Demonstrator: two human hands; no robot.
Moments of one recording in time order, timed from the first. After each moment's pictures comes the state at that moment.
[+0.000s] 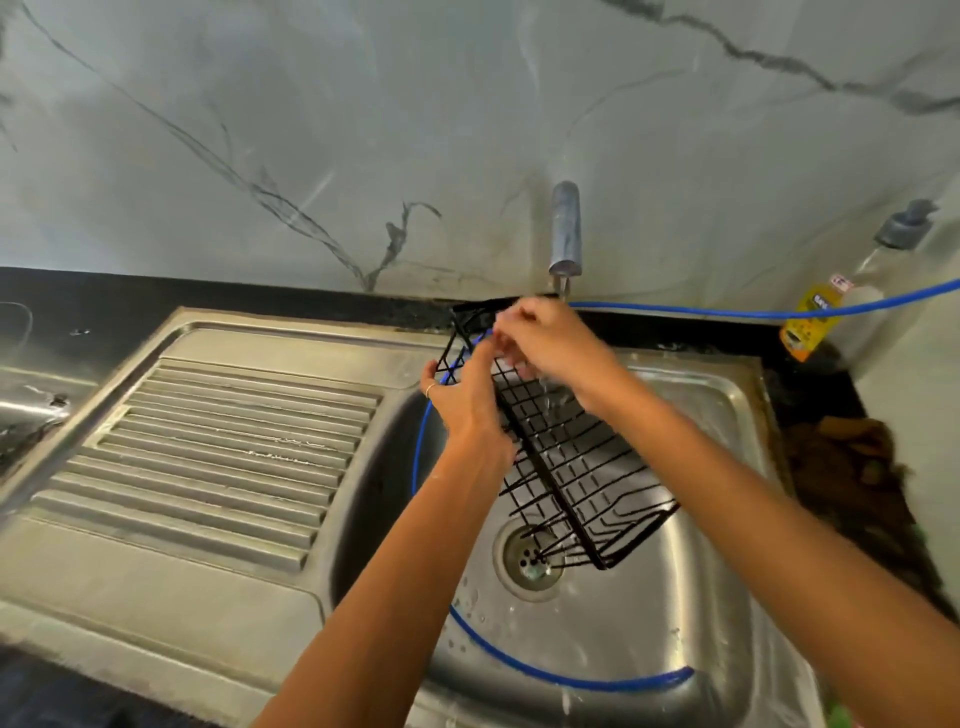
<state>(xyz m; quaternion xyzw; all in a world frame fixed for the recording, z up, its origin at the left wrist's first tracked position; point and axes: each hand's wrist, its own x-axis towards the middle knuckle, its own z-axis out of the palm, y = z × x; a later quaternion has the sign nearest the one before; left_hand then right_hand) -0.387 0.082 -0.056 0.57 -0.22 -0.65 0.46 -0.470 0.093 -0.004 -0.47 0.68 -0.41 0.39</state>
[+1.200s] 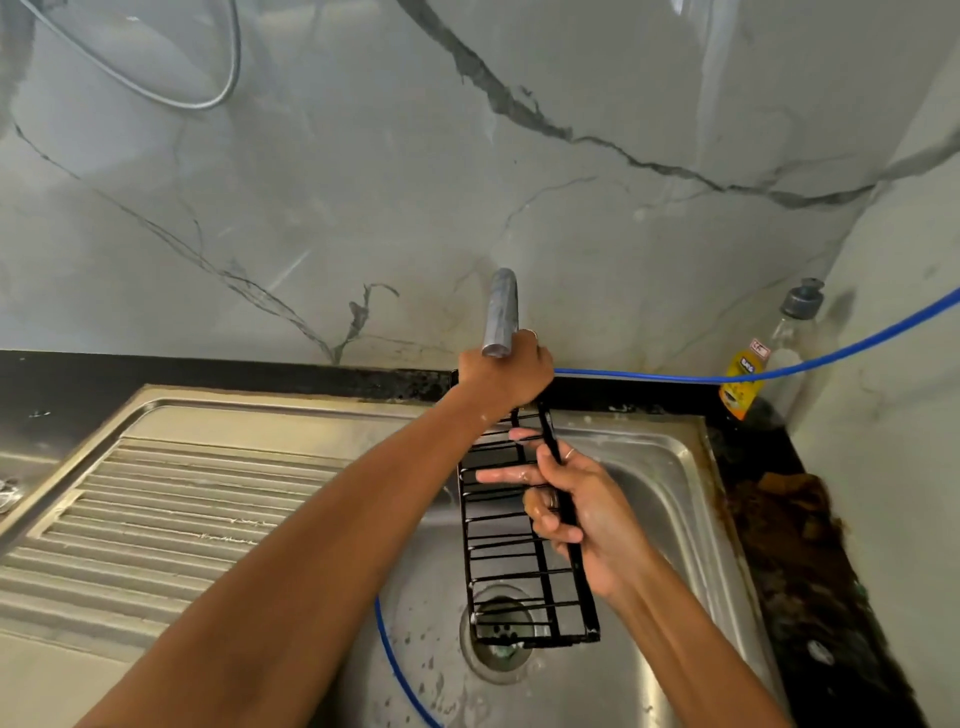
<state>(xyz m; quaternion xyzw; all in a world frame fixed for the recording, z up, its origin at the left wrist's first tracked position) -0.470 0.032 0.007 0.50 -0.84 -0.22 0.07 -0.492 0.193 -0.025 -0.22 0.43 -0.63 0.61</state>
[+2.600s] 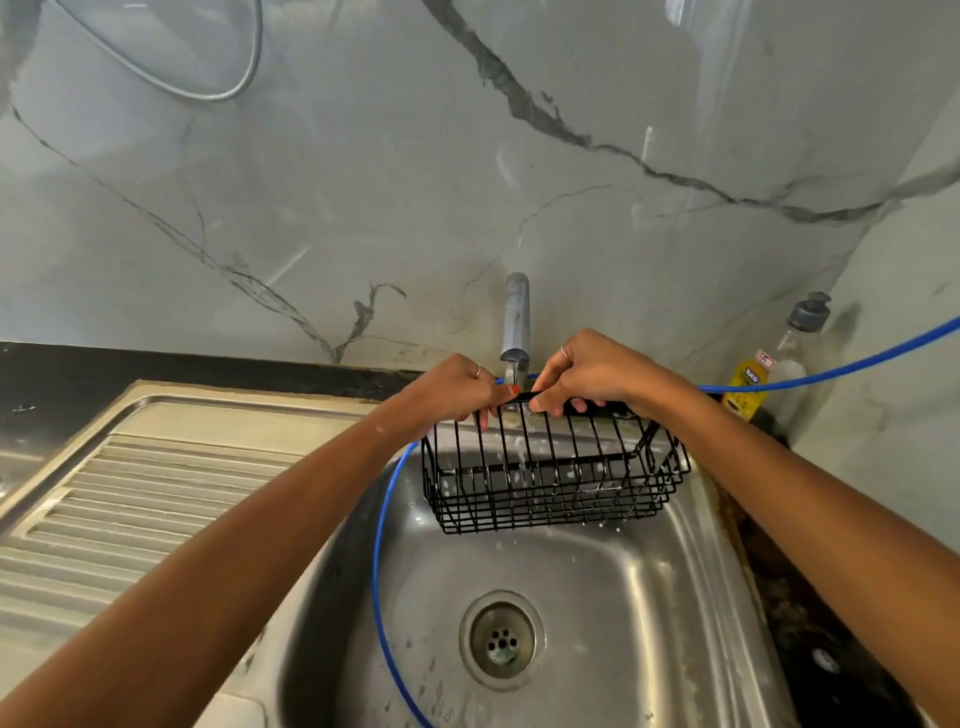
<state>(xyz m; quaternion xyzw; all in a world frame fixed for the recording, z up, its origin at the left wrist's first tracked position) -0.398 0.025 0.024 0.44 -0.79 -0.42 0.07 -0.564 0.098 0.033 -0.56 0.71 -0.24 0.35</state>
